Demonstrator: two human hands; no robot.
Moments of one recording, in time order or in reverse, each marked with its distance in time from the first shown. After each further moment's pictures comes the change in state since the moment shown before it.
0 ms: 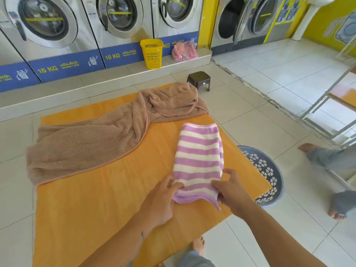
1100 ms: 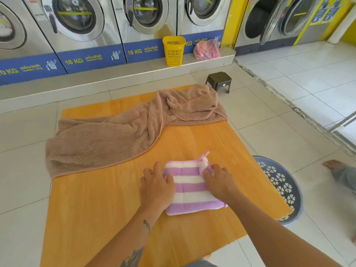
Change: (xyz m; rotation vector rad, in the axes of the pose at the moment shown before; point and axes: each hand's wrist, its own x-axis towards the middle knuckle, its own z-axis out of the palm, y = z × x) left_hand 0.038 0.006 -0.042 -0.176 0.288 -0.759; right_hand 0.061 -0.033 0.050 -0.932 0.018 -0.329
